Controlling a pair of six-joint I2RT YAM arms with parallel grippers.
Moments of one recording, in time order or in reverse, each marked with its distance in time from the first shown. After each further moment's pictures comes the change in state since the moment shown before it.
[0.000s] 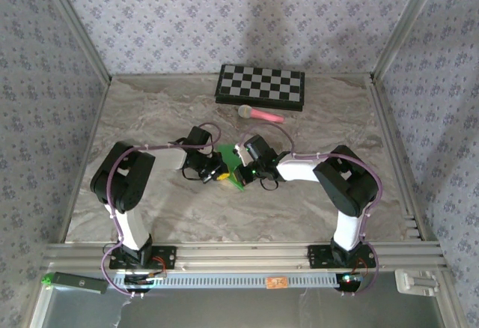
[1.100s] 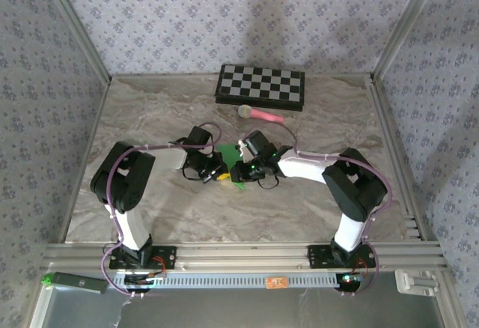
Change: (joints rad) left arm 0.000 0.000 0.005 -0.011 -0.014 0.011; right arm 0.006 -0.061 0.066 -0.178 -0.130 0.299
